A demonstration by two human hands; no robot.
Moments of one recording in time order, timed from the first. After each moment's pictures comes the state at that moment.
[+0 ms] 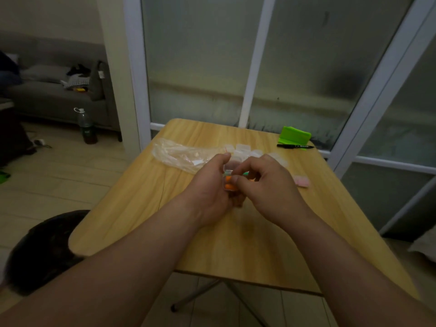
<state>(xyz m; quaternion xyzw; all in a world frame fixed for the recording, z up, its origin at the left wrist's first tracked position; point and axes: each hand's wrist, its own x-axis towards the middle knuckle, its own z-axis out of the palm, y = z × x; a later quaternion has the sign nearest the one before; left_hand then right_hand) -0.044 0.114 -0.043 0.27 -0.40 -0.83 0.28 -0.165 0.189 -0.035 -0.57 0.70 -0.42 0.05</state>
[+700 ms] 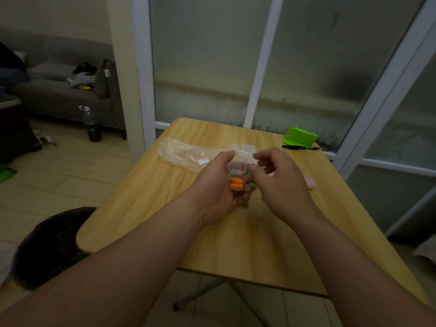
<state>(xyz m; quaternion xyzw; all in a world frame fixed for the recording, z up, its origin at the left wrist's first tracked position) -0.037 0.115 -0.036 0.26 -0.41 -0.83 0.27 -0.174 0.181 -0.042 -0.54 0.70 -0.47 0.03</state>
